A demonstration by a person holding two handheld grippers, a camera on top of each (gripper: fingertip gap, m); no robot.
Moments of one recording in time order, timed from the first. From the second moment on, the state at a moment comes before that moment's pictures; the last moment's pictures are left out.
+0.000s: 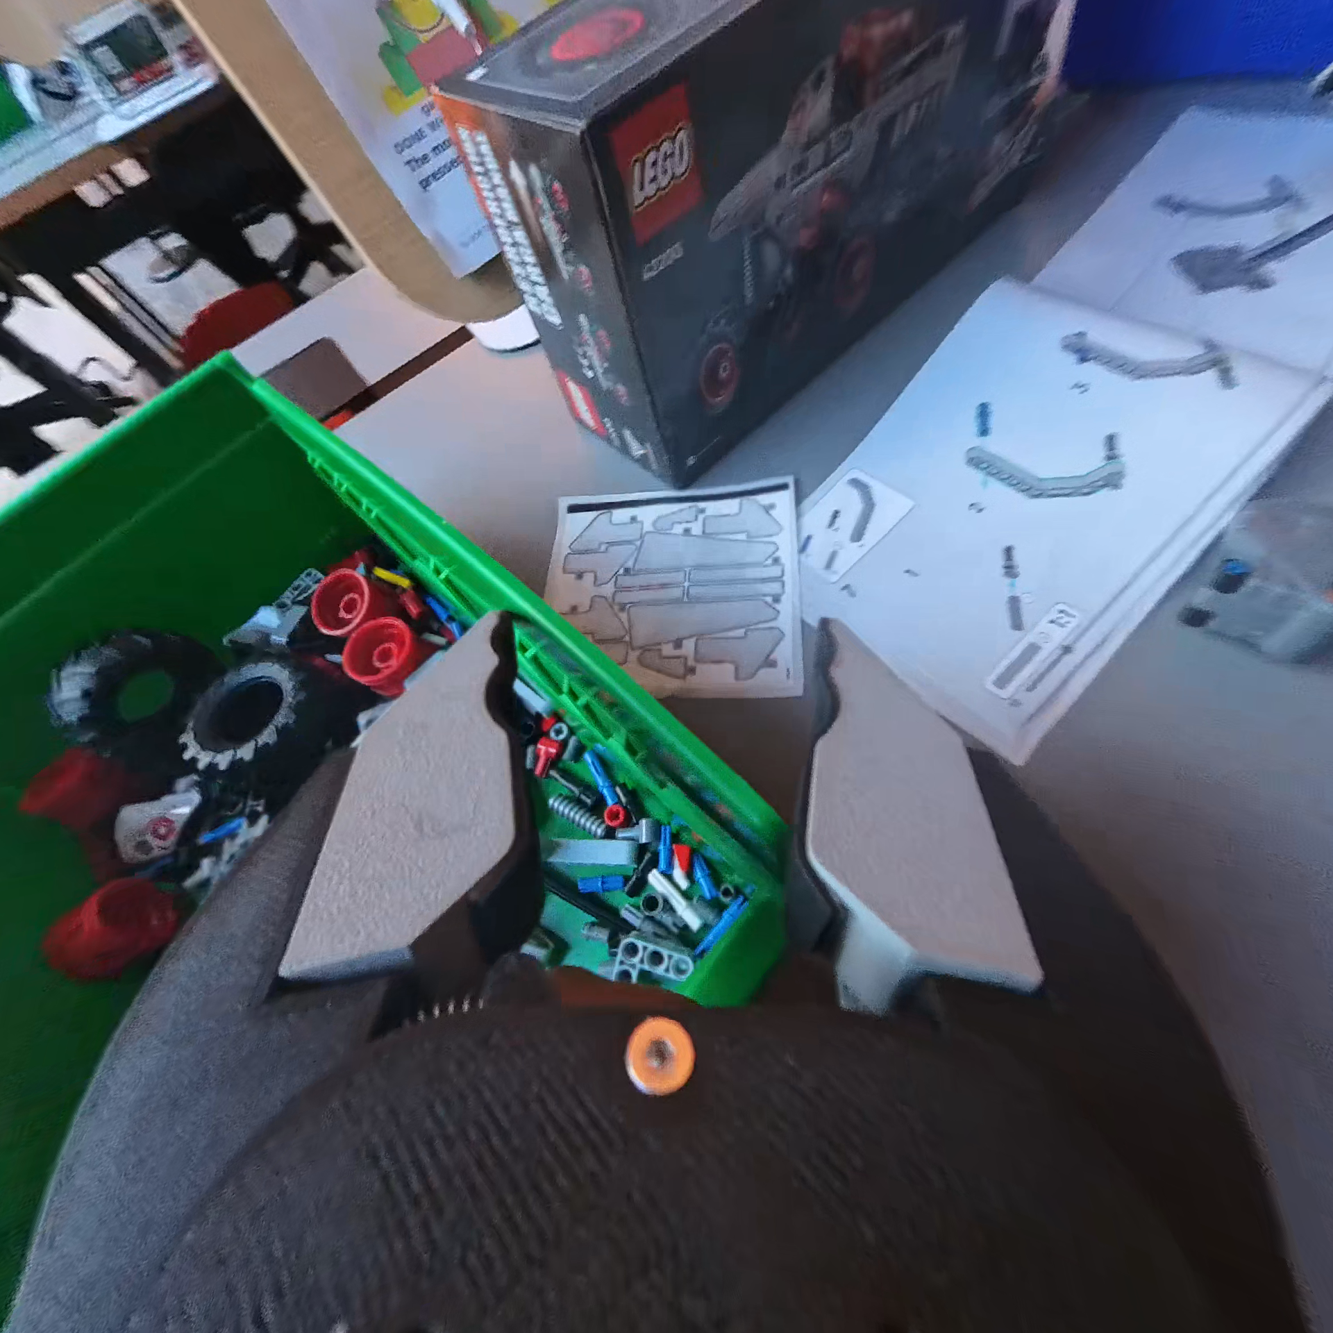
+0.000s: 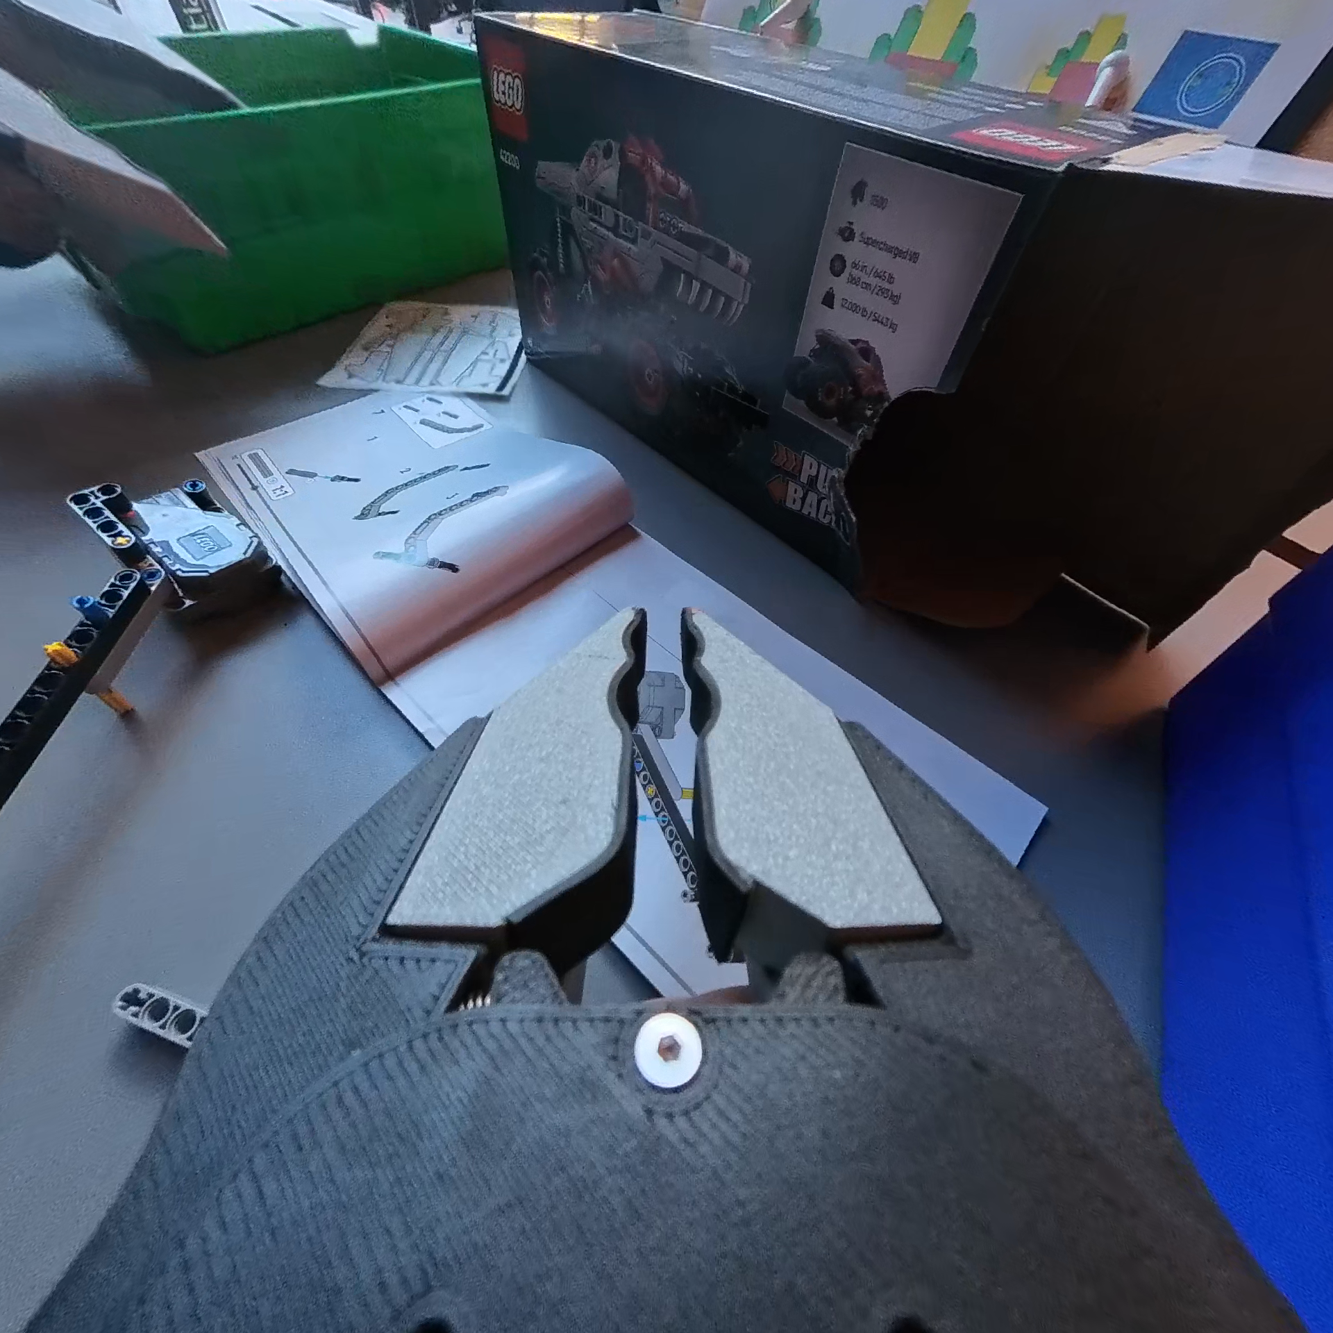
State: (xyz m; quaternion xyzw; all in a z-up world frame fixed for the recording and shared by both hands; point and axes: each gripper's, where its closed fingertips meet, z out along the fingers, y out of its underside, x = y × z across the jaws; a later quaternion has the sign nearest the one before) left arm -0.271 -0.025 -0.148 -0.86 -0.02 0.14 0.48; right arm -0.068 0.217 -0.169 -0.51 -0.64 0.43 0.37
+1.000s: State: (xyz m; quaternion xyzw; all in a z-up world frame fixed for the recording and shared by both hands) left arm -0.264 -0.028 -0.049 -0.67 -0.03 0.16 0.73; right arm -0.066 0.226 -0.166 -0.52 -0.63 0.42 0.39
